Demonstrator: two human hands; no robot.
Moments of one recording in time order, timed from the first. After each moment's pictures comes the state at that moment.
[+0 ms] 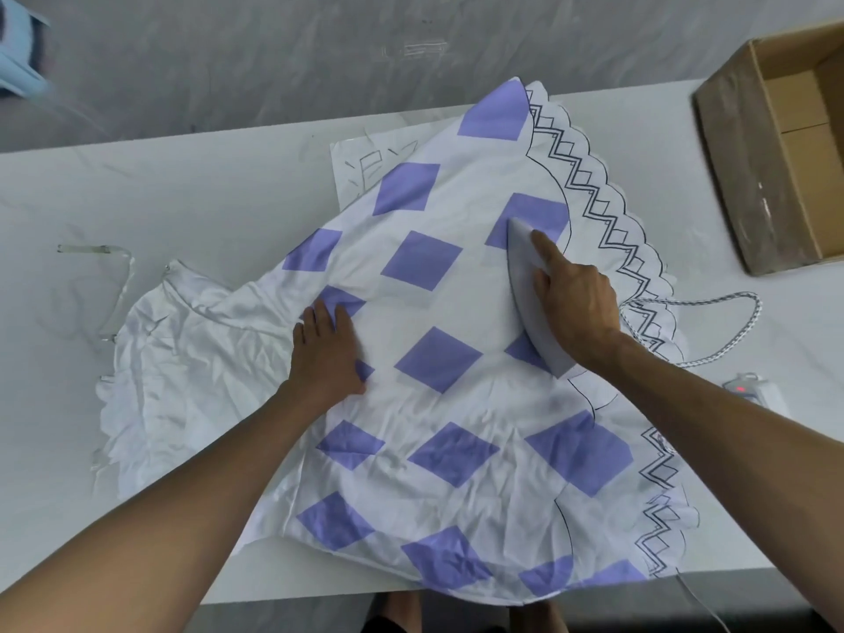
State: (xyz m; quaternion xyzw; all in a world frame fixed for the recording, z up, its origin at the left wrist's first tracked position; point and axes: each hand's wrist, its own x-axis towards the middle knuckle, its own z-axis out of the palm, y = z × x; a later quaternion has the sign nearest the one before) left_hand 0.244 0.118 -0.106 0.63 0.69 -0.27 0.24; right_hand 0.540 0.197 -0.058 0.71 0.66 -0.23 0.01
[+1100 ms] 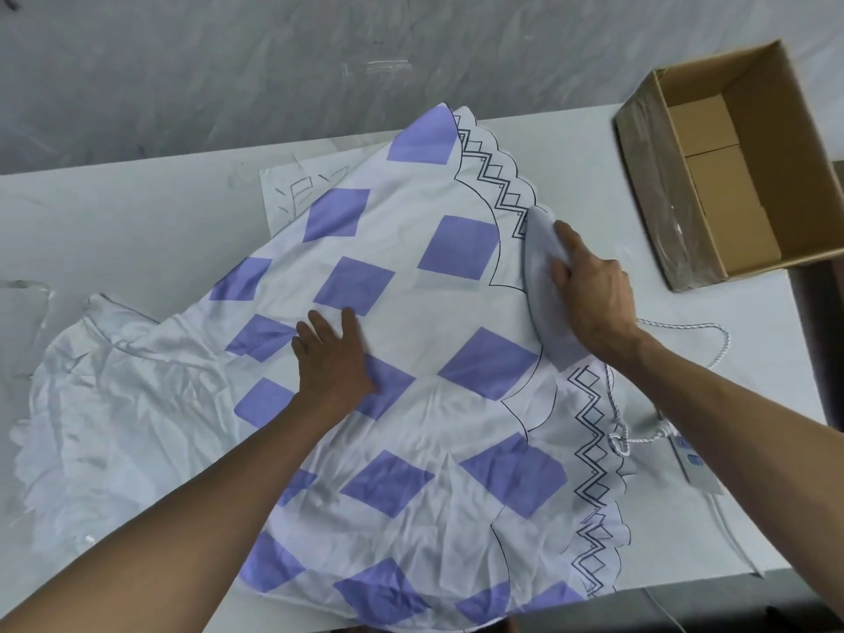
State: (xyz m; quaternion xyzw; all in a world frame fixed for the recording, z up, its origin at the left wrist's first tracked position) left_hand 0.350 0.151 -0.109 0.62 0.71 -0.24 0.23; right_hand 0.642 0.232 -0.047 0.76 0.61 -0.23 -0.02
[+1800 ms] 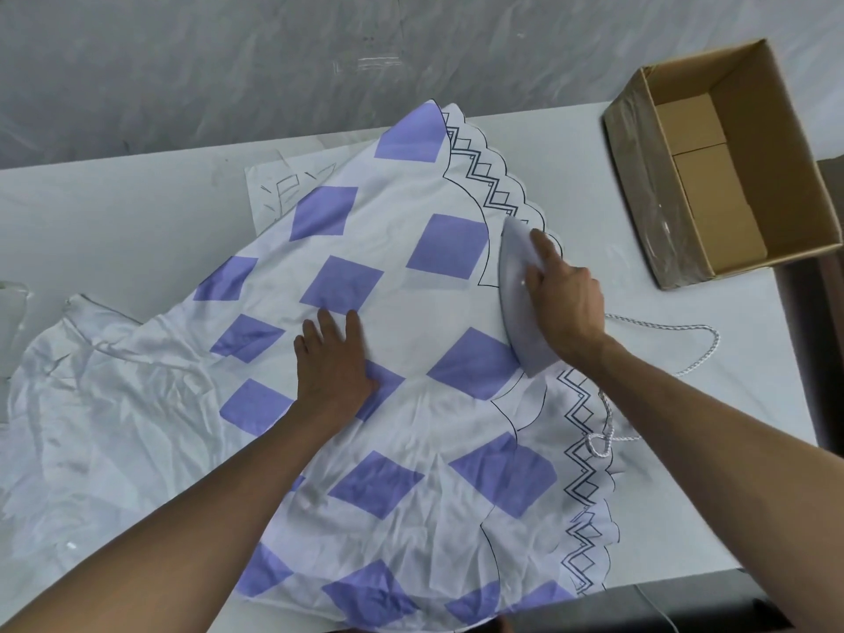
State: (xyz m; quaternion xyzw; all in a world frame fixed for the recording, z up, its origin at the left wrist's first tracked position) left_hand 0.363 0.145 -0.117 0.65 0.70 -0.22 0.19; right_hand 0.633 0.227 -0.067 0.76 0.61 -0.21 -0.01
